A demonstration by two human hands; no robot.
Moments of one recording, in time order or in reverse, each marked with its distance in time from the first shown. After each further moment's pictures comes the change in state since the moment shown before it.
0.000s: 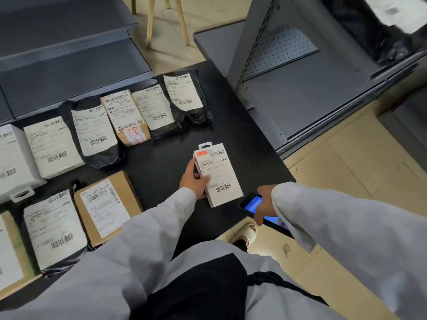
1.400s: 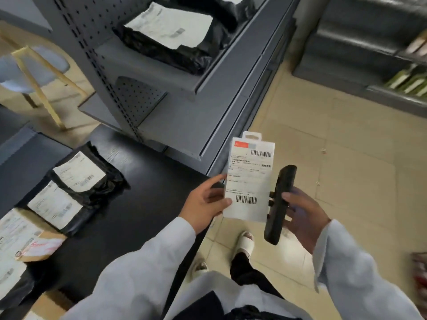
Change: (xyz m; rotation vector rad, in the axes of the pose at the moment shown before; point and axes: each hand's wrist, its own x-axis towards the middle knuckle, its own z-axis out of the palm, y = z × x) left_hand -0.126 0.084 0.193 0.383 -0.681 0.385; right_hand -0.063 0.218 0.097 2.312 0.457 -0.230
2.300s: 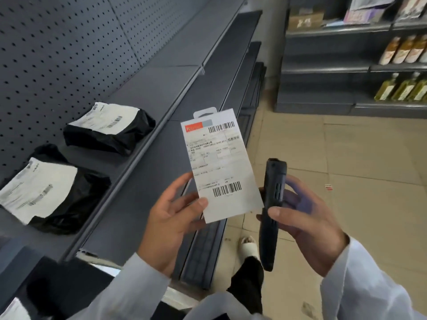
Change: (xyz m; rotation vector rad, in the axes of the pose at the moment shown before) left_hand 0.192 0.212 0.161 -0.014 0.119 0.255; right_hand 0.146 -0.231 -0.125 0.052 -0.164 -0.414
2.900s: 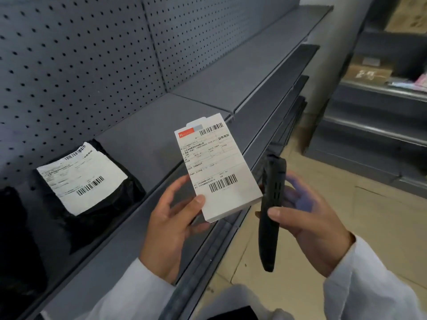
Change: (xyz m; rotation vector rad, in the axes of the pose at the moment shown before) left_hand 0.208 0.054 0.031 -0.199 0.306 0.037; right_hand 0.265 -0.113 0.005 -0.213 -0.307 -0.032
